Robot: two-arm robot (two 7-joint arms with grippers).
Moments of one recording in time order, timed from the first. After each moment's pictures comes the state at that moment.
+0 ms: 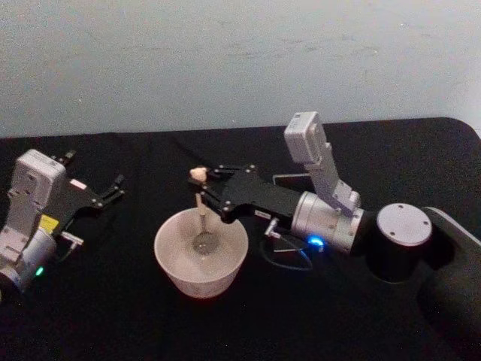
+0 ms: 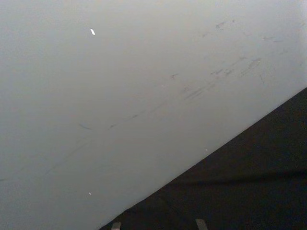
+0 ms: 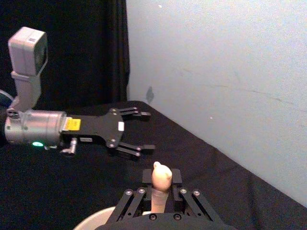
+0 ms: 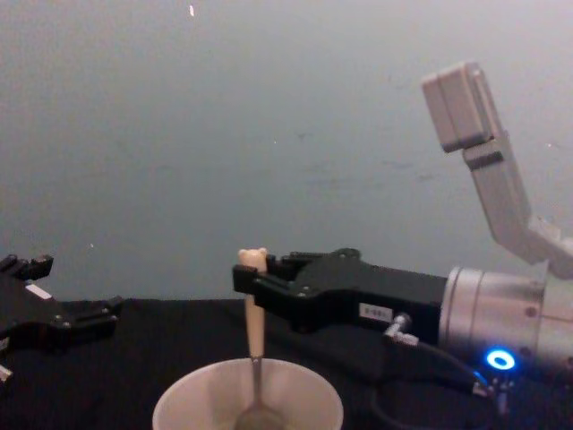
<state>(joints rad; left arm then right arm) -0.20 0.60 0.45 -1.41 -0.25 -0.12 0.03 0.47 0.28 -0.61 -1.23 0.41 -0.10 0.63</state>
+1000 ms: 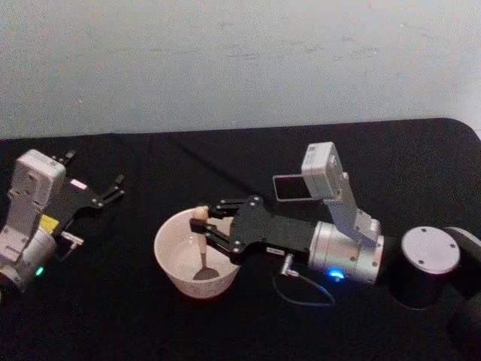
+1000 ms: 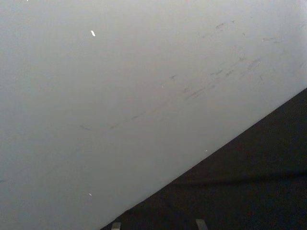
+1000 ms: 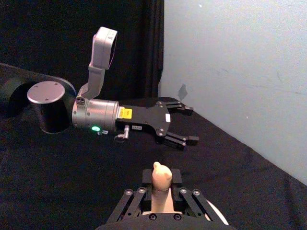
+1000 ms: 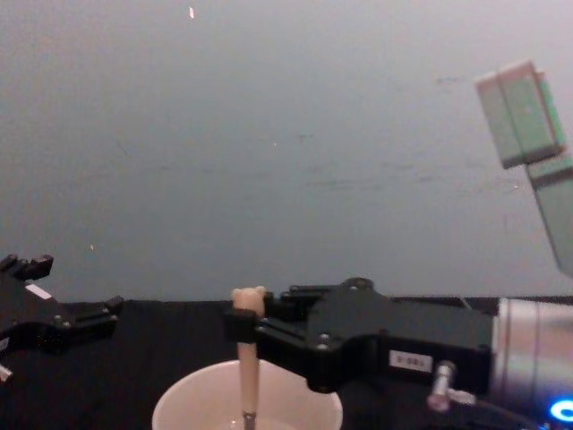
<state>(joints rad) -0.20 0.60 0.45 -1.41 -0.25 -0.12 0.03 0.36 0.40 -0.62 -1.42 0.44 -0.07 0.70</state>
